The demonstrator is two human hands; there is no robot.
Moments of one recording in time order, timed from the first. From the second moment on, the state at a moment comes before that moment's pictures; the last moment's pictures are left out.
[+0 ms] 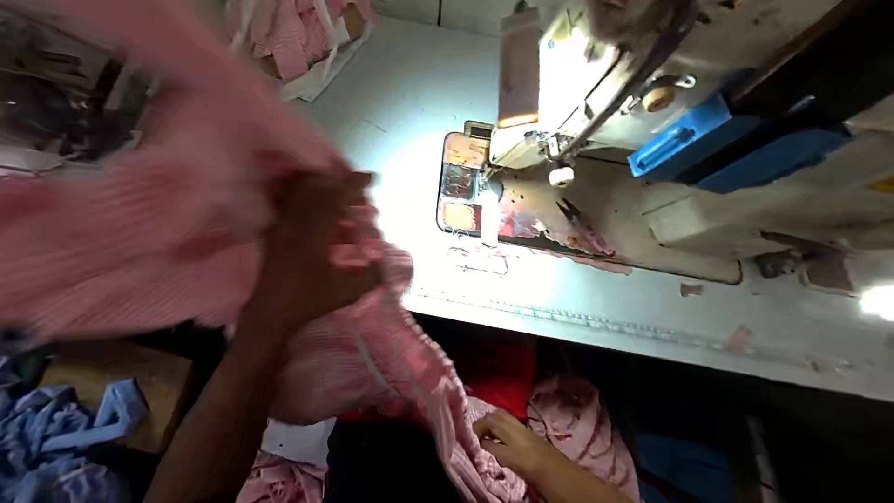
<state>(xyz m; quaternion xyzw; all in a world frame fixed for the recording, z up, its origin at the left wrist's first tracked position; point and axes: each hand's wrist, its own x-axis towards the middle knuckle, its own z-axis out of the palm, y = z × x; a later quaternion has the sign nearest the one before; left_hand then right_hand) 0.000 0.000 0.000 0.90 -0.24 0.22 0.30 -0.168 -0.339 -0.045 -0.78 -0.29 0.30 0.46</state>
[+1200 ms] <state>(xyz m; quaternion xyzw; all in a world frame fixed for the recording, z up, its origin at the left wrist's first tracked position) 0.101 -0.127 -0.080 0.90 -0.23 0.09 0.35 -0.007 -0.285 -0.068 -0.98 -0.07 -0.09 0.18</state>
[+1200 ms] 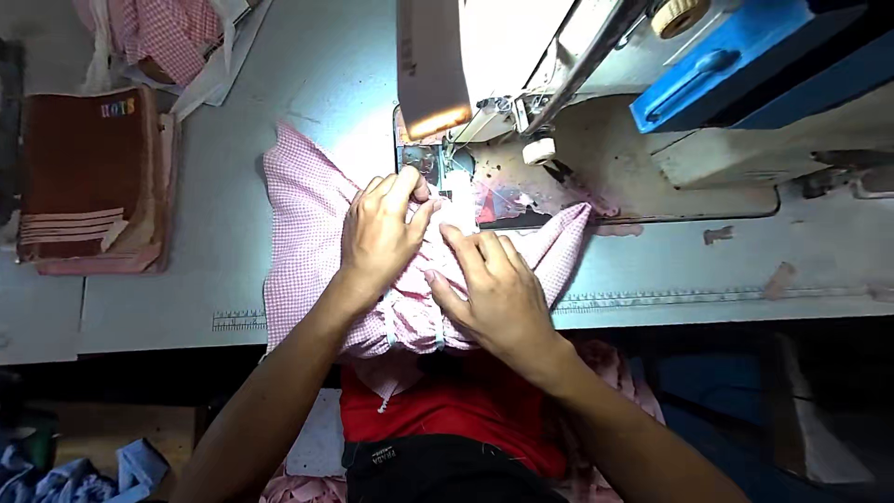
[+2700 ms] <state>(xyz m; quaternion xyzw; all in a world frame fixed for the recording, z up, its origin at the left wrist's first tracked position) 0.101 -0.125 -0.077 0.89 -0.37 0.07 0.27 0.026 -0.321 -0.070 -0.97 -0.02 -0.09 0.21</state>
